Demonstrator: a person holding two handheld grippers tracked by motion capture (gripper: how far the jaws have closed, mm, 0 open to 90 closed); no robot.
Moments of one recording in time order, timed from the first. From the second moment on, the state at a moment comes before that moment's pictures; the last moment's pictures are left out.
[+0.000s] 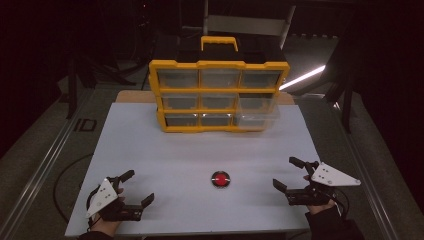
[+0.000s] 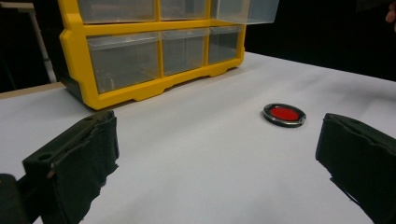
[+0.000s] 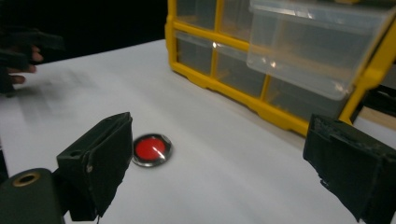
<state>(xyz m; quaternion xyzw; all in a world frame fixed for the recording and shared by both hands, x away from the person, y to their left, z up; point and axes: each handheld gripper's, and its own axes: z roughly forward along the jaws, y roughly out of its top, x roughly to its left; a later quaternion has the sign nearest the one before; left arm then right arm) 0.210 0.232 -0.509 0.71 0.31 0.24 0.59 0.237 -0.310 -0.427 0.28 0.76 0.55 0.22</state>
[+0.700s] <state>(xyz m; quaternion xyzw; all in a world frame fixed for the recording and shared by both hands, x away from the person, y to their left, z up) 0.210 0.231 -0.509 0.71 0.31 0.24 0.59 0.260 -0.276 -0.395 0.24 0.77 0.56 0.20</state>
